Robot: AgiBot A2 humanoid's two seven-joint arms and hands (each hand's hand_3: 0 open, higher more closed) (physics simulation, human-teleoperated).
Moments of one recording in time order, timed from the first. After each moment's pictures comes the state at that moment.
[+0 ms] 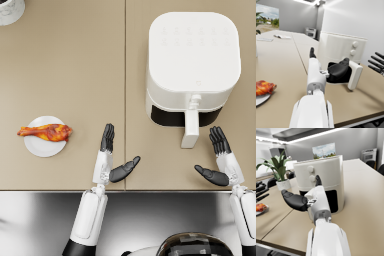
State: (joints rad) left arm 0.19 1.21 0.20 -1.80 1.00 0.10 0.10; right arm 0.19 -1.21 0.20 1.80 1.00 0.10 -0.10
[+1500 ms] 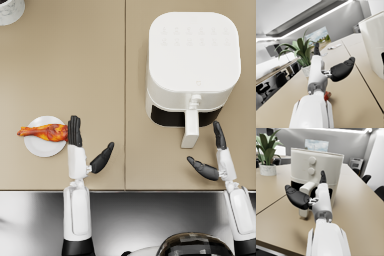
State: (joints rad) left arm 0.23 1.27 -0.08 -1.73 1.71 0.00 0.00; right arm 0.23 -1.30 0.23 1.69 1.38 0.00 0.00
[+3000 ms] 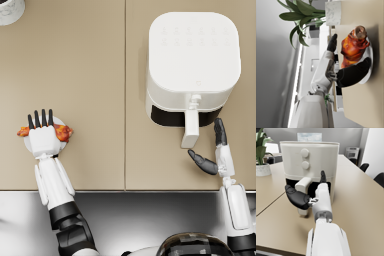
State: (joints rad) left arm 0.65 1.22 -0.22 -0.90 3.10 -0.33 -0.21; right arm 0.25 -1.39 0.17 1.58 1.38 0.00 0.00
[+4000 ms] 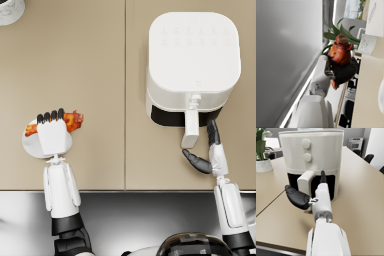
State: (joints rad) left arm 0.54 1.18 -0.10 -1.39 2.80 -0.19 0.00; right arm 0.26 -1.44 0.19 1.49 1.38 0.00 0.00
